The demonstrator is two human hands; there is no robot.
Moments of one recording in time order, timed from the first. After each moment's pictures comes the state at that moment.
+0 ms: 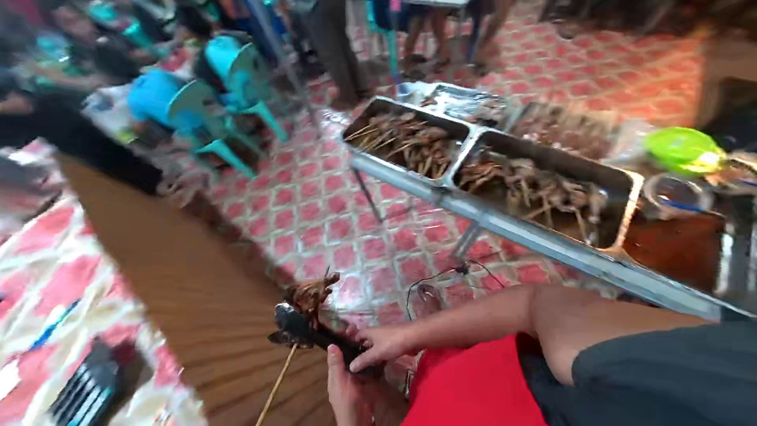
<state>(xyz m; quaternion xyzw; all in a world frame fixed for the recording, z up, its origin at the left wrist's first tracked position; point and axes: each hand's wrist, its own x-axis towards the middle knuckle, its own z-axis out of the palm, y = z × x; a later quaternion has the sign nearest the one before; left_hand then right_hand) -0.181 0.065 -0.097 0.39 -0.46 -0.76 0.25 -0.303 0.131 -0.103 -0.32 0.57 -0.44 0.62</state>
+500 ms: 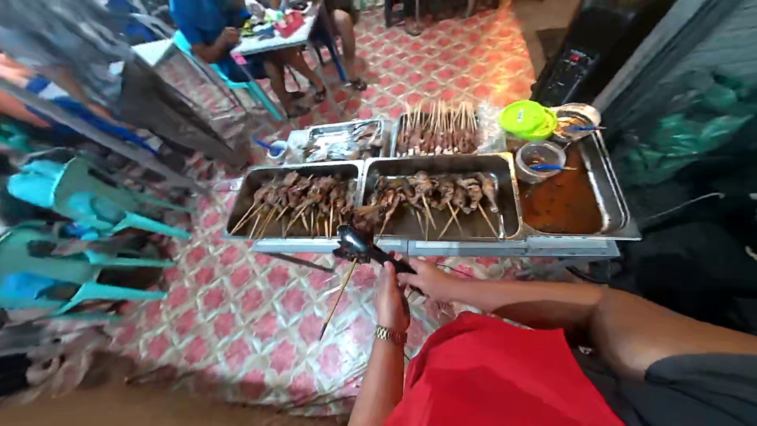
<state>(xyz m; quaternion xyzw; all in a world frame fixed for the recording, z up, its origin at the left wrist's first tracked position) -0.484 0.240 -0.102 0.19 -0.58 -0.78 -0.12 -0.503 0.364 -0.090 -0.02 0.72 -0.63 0.29</state>
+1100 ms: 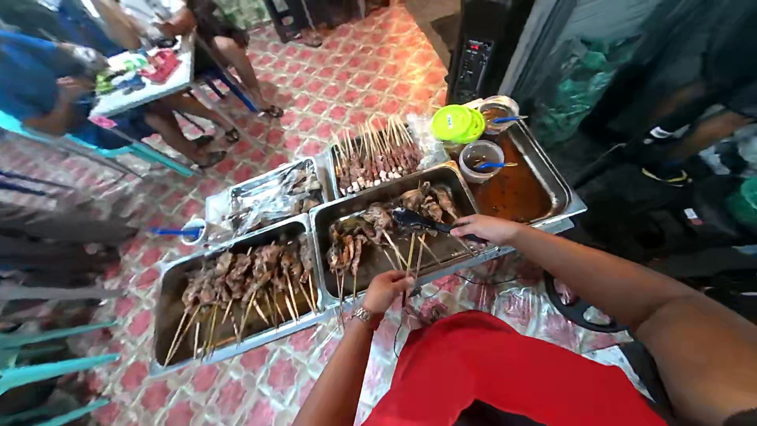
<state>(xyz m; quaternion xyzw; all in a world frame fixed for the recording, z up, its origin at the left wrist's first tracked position) -0.657 0.289 -0.116 -0.08 -0.73 -0.47 -0.49 -0.585 0.592 -0.130 0.22 0.69 -0.64 0.27</state>
